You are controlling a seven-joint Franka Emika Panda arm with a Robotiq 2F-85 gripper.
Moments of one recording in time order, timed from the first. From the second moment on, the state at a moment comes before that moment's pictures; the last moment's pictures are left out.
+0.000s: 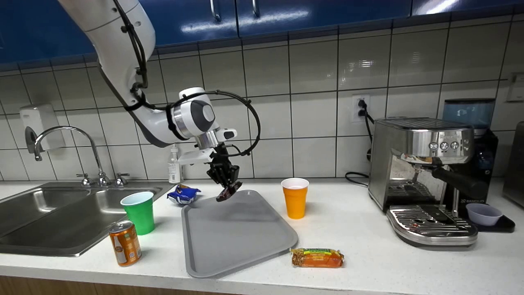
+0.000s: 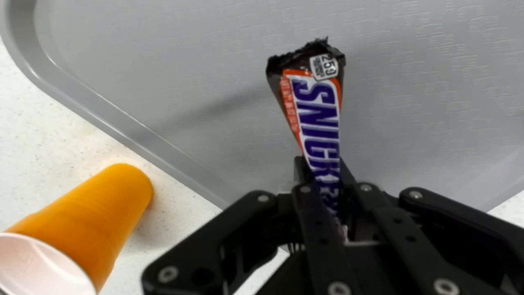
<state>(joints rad) 0.18 0.50 -0.24 -2.01 -0.22 2.58 0.40</state>
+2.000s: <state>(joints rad) 0.08 0.87 -0.31 -1.48 -0.13 2.44 0.64</state>
